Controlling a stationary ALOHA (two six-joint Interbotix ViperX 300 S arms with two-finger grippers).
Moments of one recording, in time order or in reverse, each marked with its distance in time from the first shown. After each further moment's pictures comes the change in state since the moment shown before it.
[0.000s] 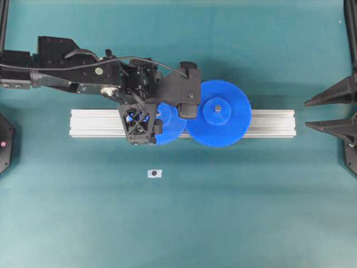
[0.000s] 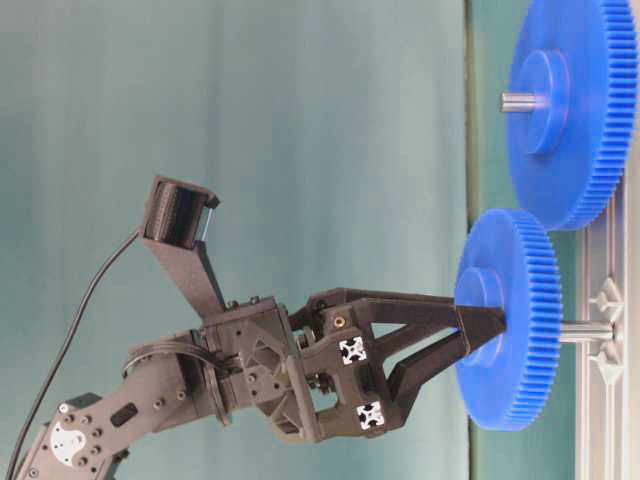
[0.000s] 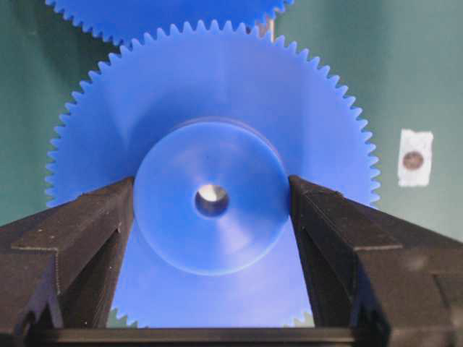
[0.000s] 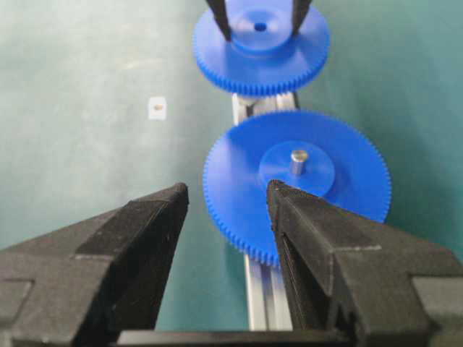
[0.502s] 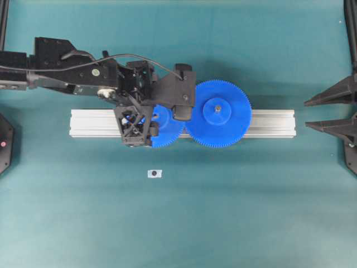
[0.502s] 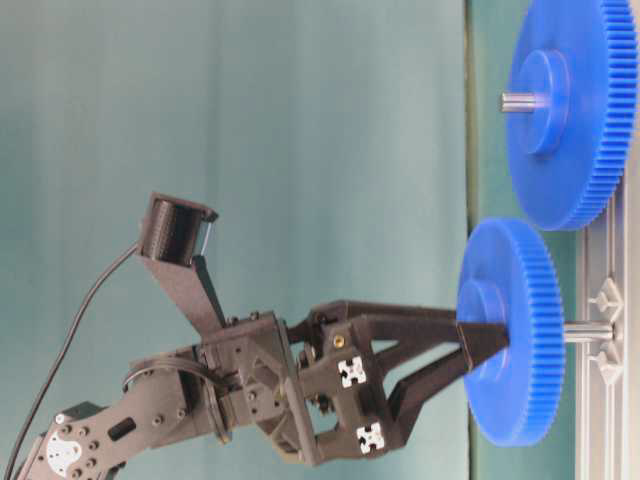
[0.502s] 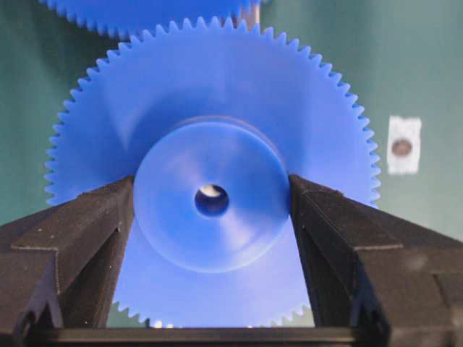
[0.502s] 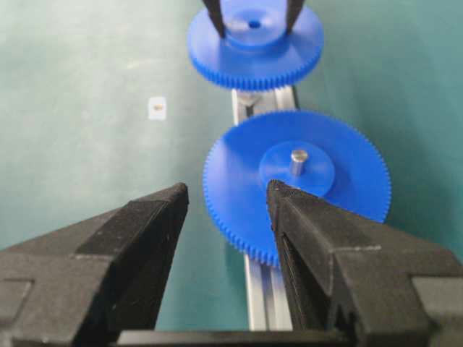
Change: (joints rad) left arm -0.005 -0.018 0.014 0.000 0.074 -0.006; right arm 0.000 0.002 0.000 0.000 0.002 0.000
